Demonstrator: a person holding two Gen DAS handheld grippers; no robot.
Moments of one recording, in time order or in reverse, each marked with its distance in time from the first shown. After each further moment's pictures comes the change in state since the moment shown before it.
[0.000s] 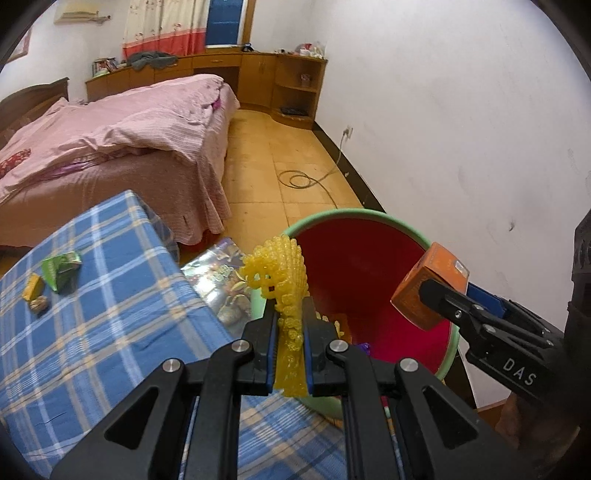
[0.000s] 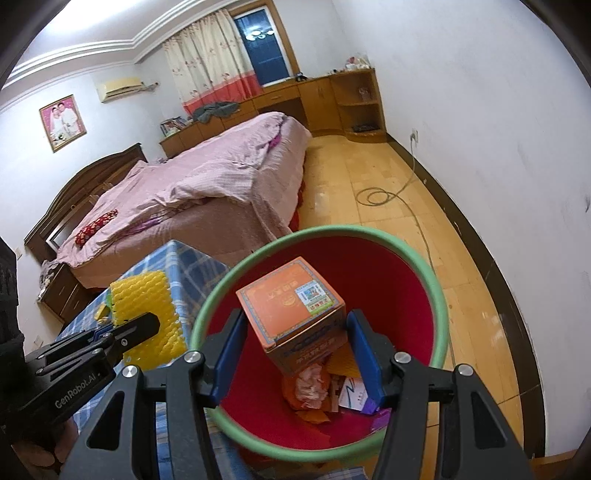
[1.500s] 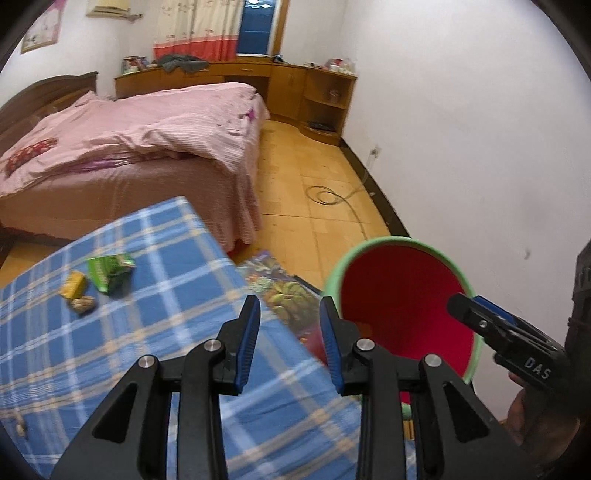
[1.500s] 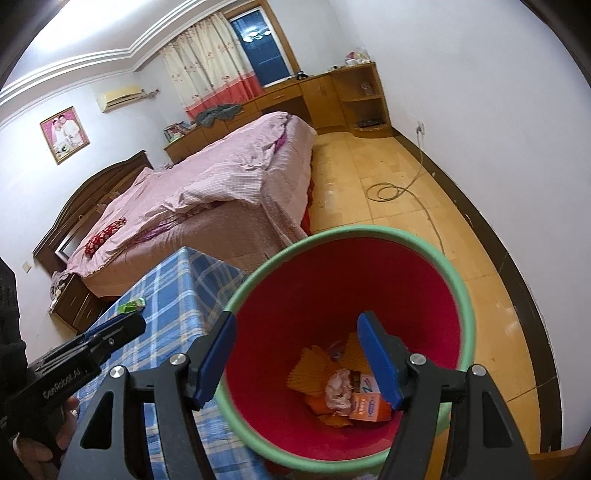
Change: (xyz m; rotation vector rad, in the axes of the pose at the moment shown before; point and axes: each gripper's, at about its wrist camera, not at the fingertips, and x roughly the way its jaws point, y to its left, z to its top) left arm -0.037 0.068 0.005 -0.091 -0.065 0.084; right arm 0.001 0.023 0.007 0.022 -0.002 0.068
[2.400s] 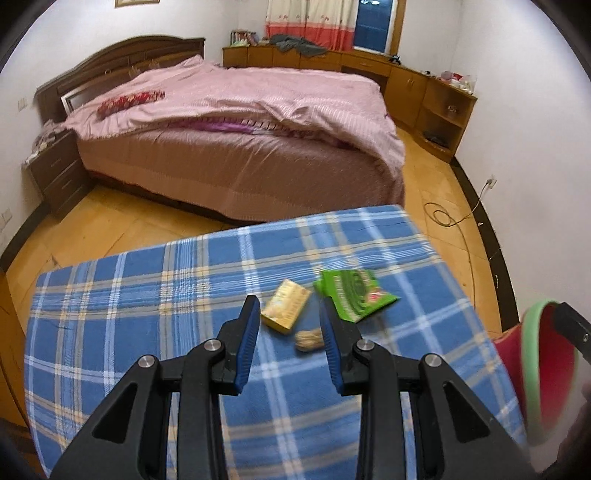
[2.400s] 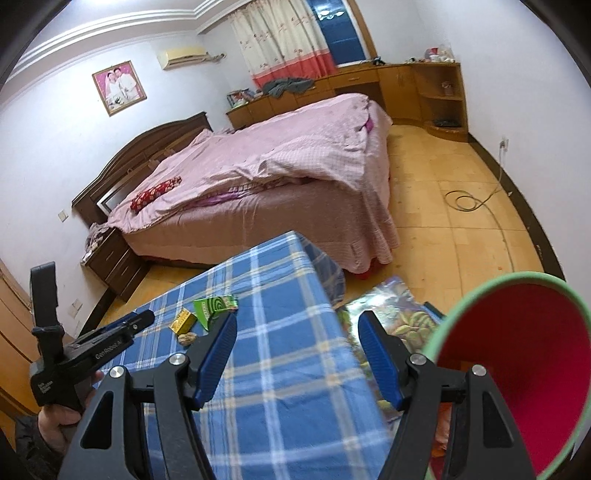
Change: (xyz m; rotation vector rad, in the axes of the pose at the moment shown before) left arm 0.021 0.226 0.013 -0.236 0.047 0.311; right arm 0.094 0.172 0.019 -0.179 0.097 0.164
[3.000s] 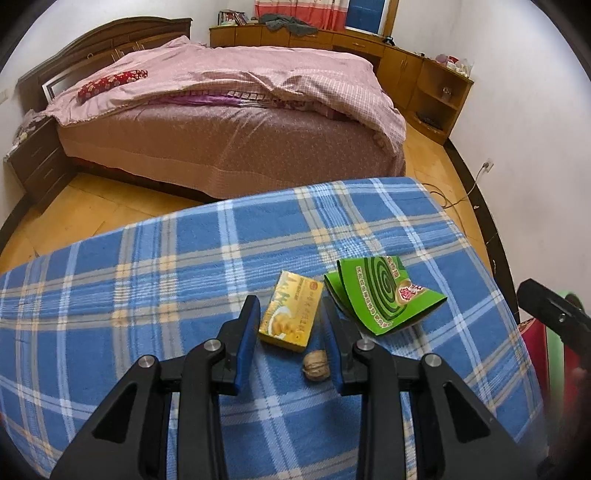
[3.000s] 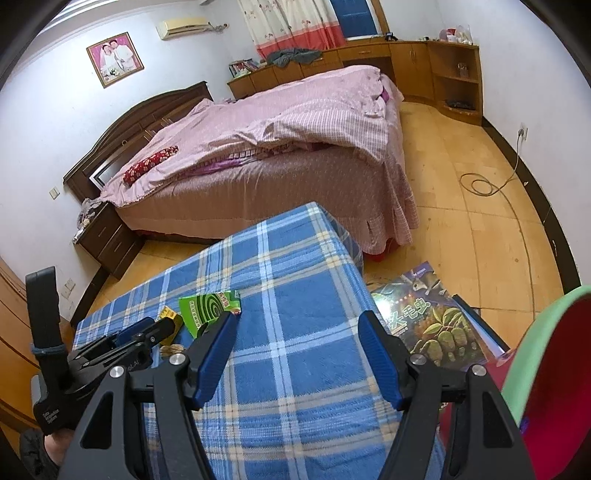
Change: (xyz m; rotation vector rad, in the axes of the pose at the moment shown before) left arm 0.062 0.002 -0.001 0.017 0.074 -0.052; right arm 0.086 0.020 0.005 -0.018 0.113 -0.009
